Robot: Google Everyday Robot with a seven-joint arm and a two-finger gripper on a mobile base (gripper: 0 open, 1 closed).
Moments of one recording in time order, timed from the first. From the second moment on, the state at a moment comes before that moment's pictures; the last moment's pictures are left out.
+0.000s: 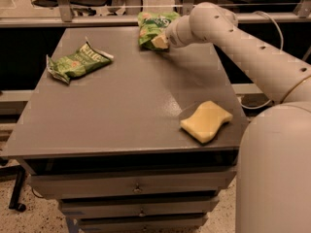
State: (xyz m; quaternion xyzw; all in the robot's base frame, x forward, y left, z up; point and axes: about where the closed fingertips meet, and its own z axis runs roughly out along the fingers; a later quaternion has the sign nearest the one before) arm 0.846 -0.031 0.857 -0.40 0.77 0.07 0.49
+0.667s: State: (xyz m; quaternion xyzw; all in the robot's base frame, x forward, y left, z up) arm 0.838 -0.031 0.879 -0.42 0.74 0.08 0.51
